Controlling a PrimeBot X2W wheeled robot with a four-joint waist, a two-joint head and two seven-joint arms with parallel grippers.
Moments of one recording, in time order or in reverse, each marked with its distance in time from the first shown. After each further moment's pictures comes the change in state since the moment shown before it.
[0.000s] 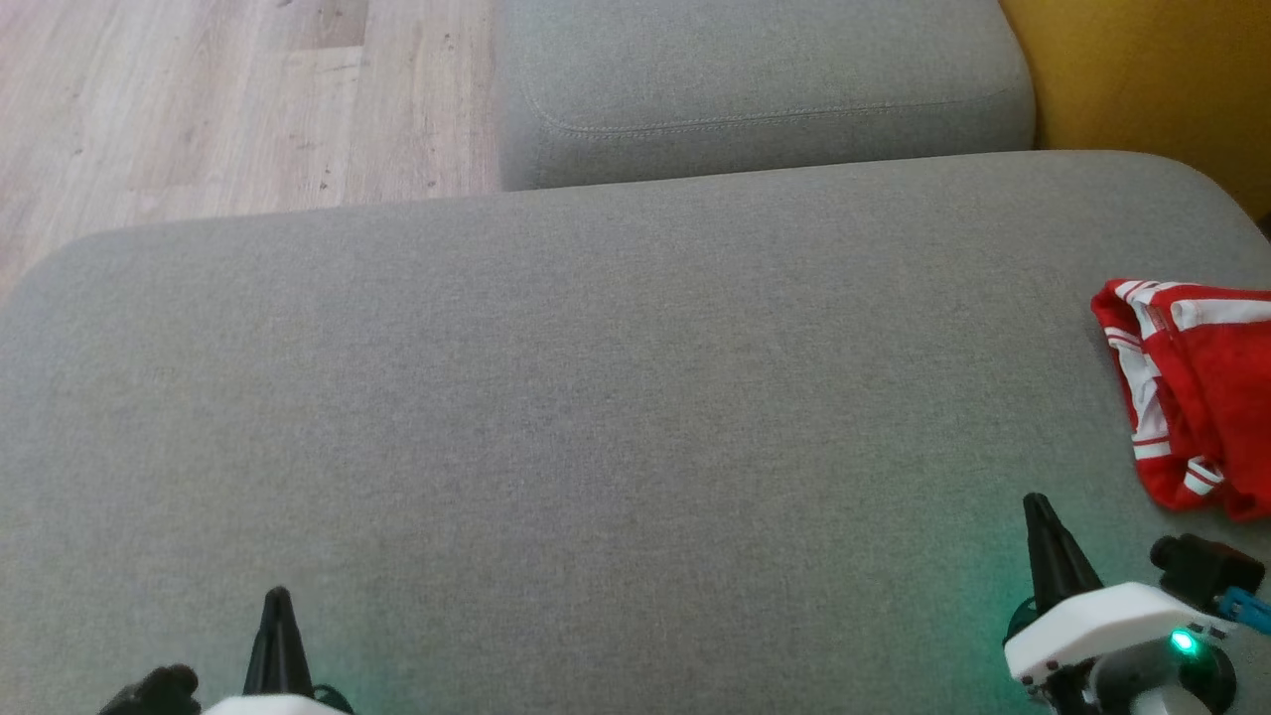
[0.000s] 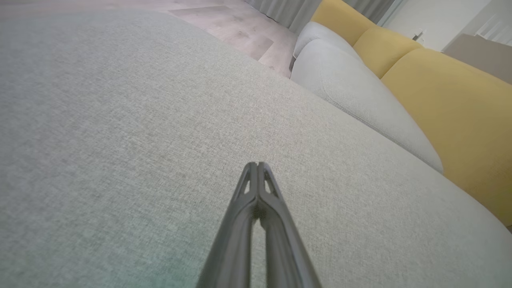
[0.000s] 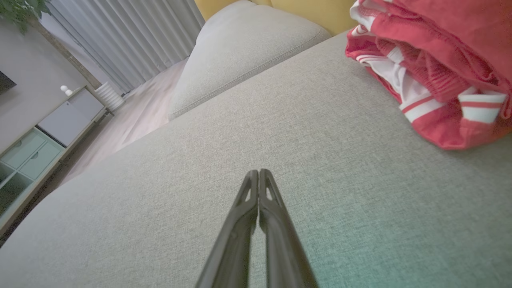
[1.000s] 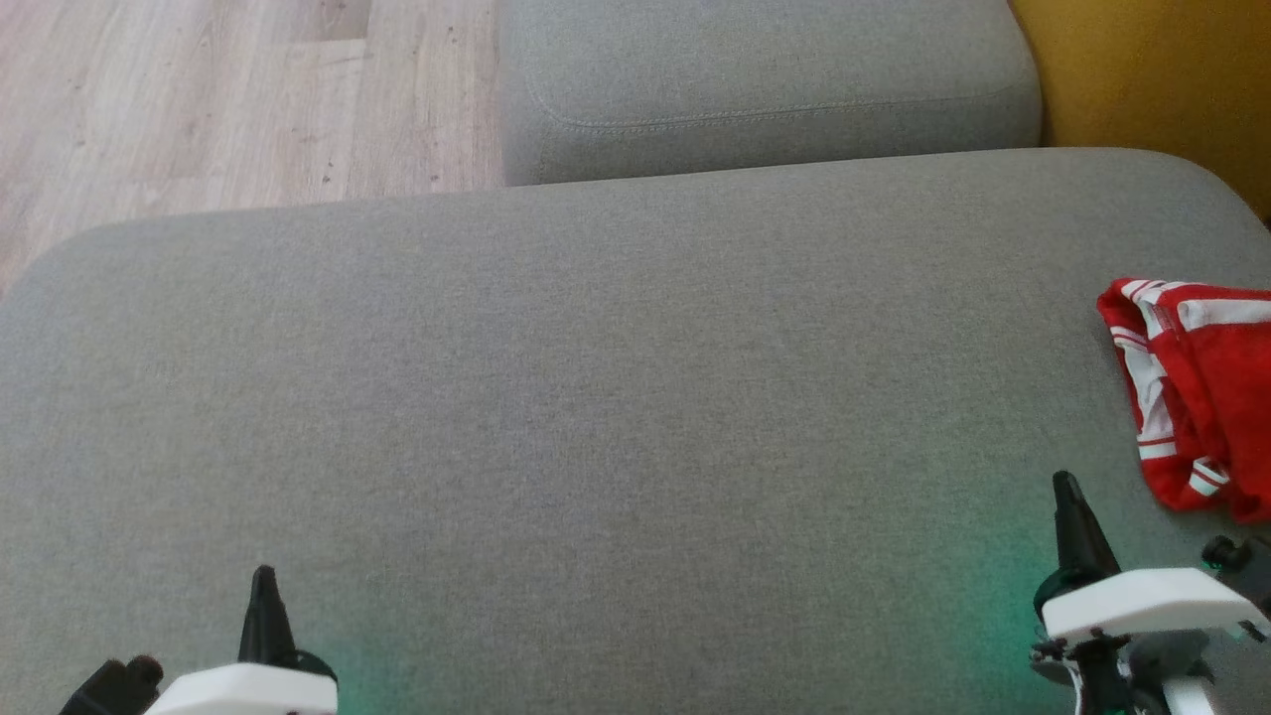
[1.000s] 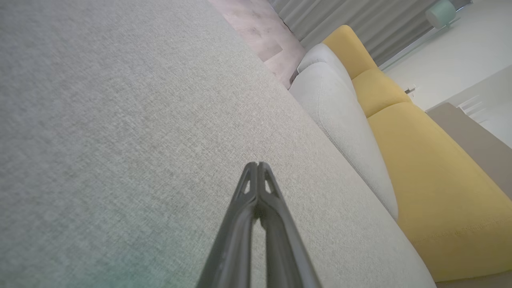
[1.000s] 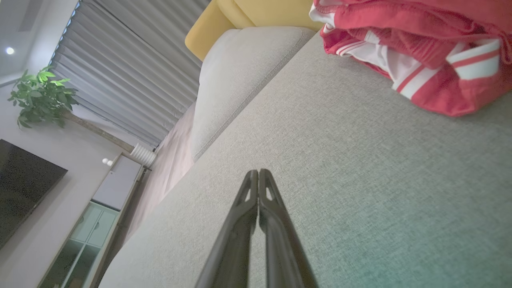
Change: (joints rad) left arm -0.035 -0.029 0.063 -0.031 -0.269 -0.040 0.088; right arm -0.019 0.014 -0.039 -0.026 0.341 0.000 0.033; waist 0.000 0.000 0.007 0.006
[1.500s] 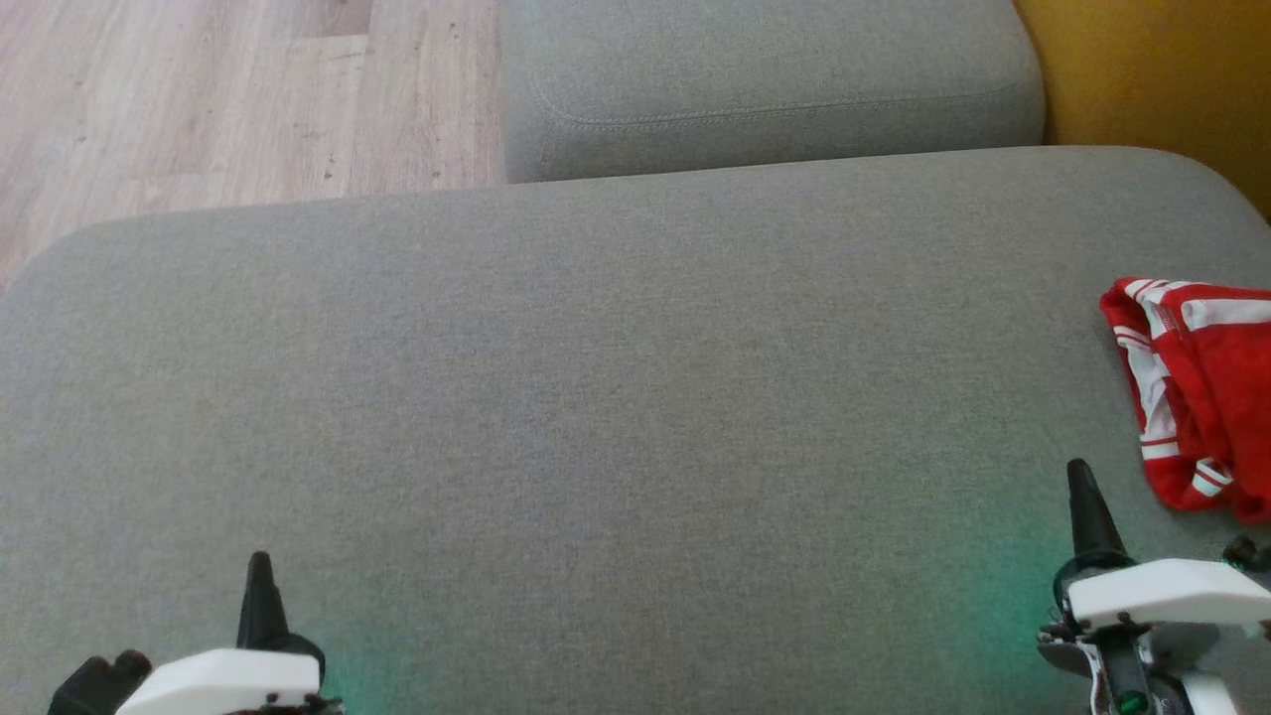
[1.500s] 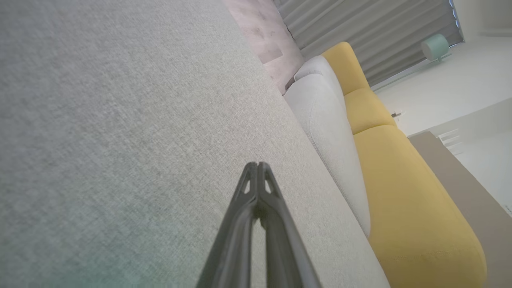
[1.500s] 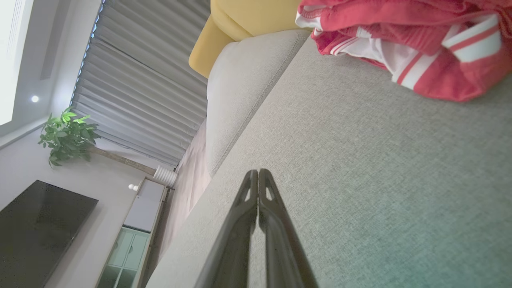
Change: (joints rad) left arm -0.021 -0.015 0.032 -0.014 -0.135 -0.017 0.044; right arm -0.015 0.003 -0.024 -0.012 0.169 0.000 0.026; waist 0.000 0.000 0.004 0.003
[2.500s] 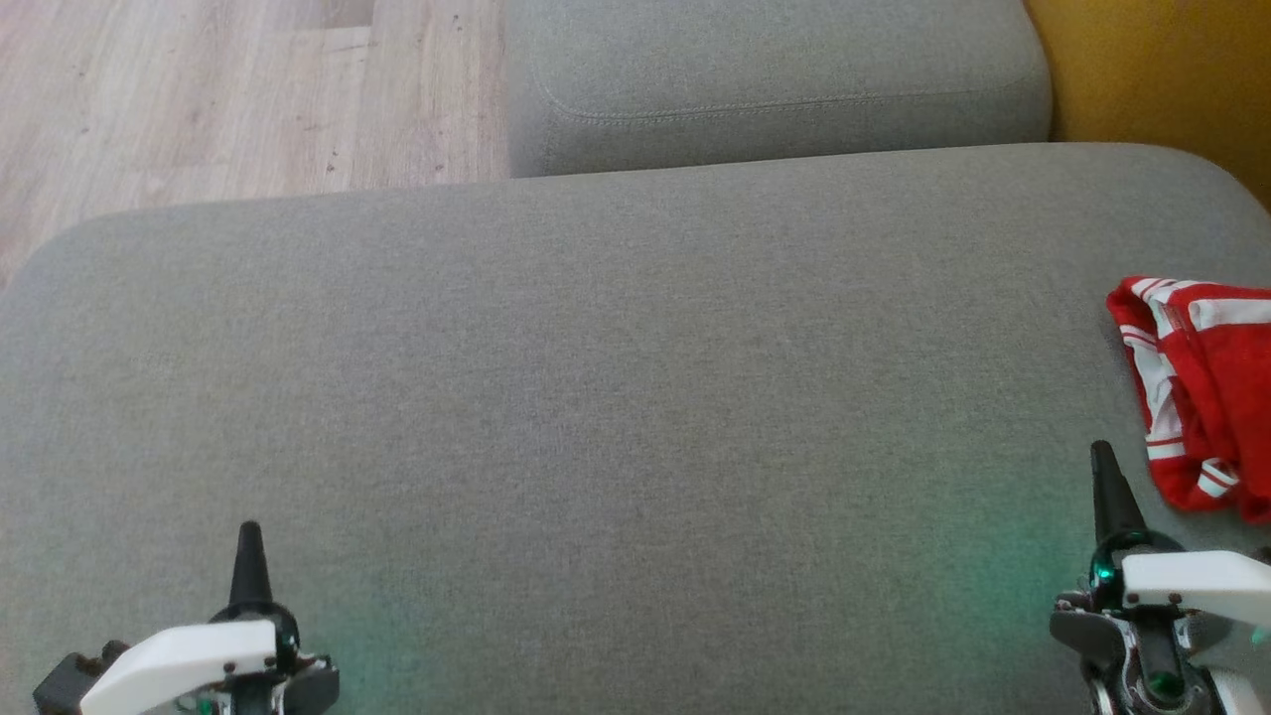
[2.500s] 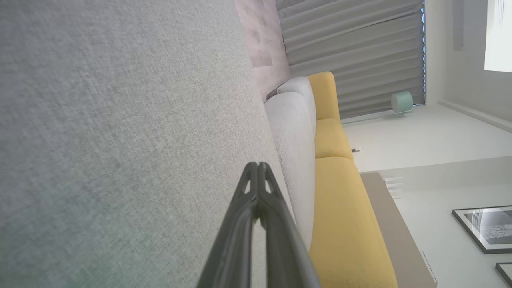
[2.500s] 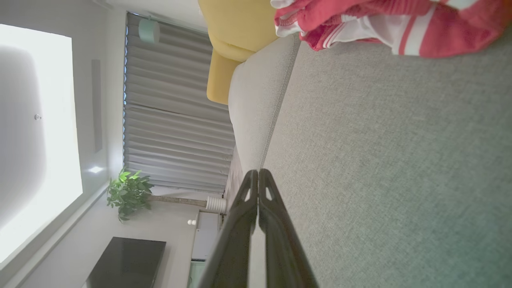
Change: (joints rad) left arm -0.039 -0.028 0.063 -0.028 -0.260 -0.035 0.079; right arm -0.021 0.014 -0.038 -0.021 0.329 0.000 0.035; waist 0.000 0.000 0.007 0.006
